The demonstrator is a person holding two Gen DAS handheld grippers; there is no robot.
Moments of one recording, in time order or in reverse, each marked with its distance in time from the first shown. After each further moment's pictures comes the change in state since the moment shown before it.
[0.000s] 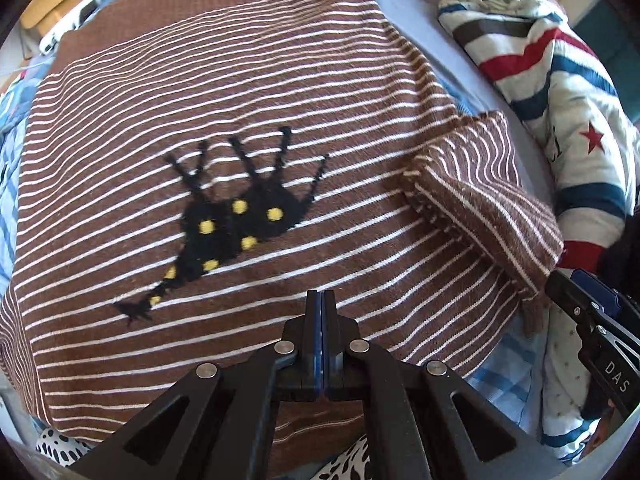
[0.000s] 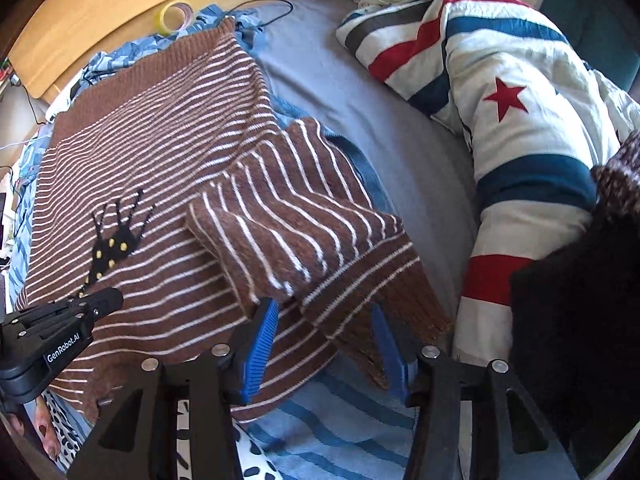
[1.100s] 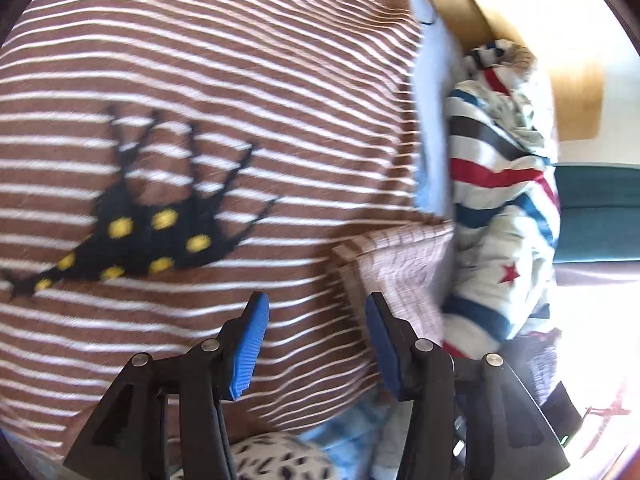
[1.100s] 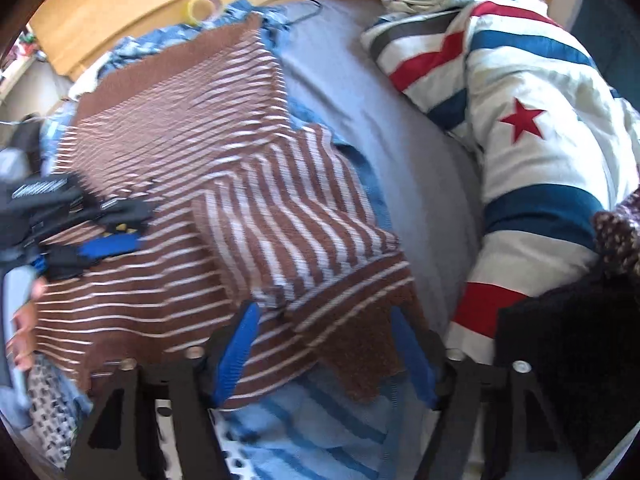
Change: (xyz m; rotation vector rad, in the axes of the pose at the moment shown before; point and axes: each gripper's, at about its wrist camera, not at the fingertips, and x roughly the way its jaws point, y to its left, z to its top) left arm 0.023 0.036 0.058 -0.442 0.089 -0.555; right arm -0.008 -0.013 0.002 -0.115 -0.005 0.090
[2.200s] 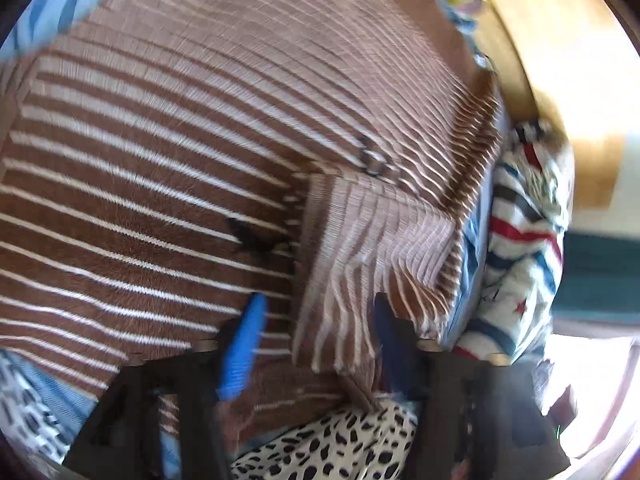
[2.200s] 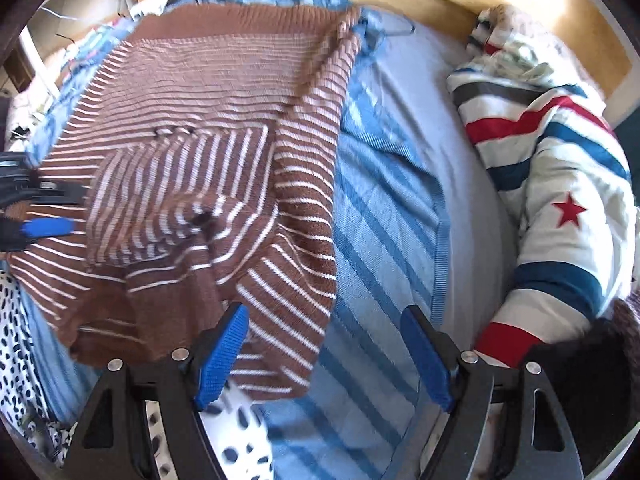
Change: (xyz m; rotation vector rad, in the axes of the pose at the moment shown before) left arm -0.125 0.100 -0.048 -0.110 -0.091 0.123; right arm 0.014 0.088 -0.008 -0.295 0.041 -0.111
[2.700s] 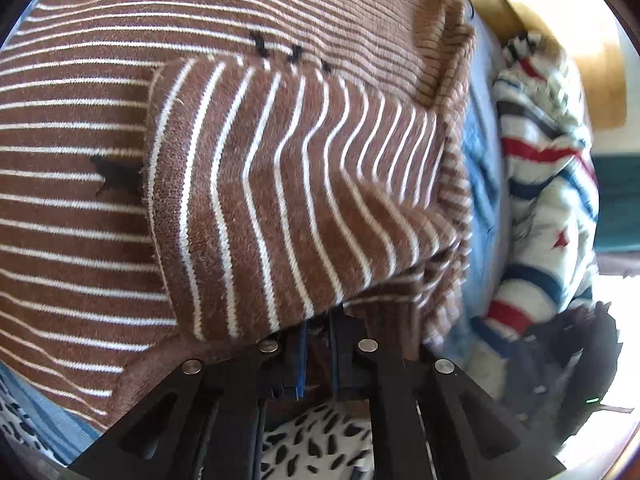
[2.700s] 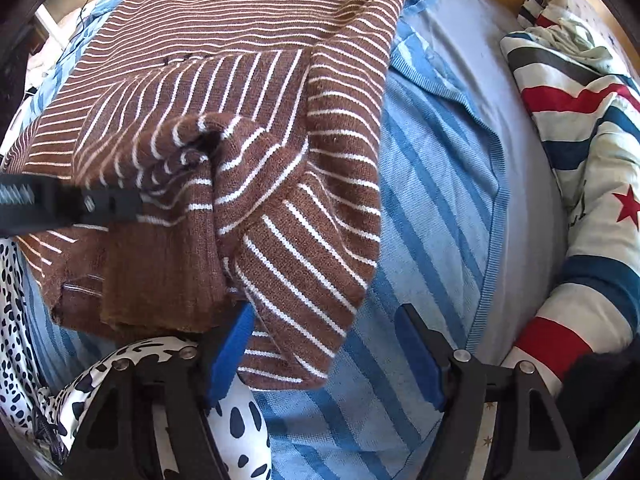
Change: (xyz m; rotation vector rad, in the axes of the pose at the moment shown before) left arm 0.051 -0.041 -0.023 0.111 0.028 0.015; right arm 0.039 0.012 -0.008 -0.092 0.126 0.086
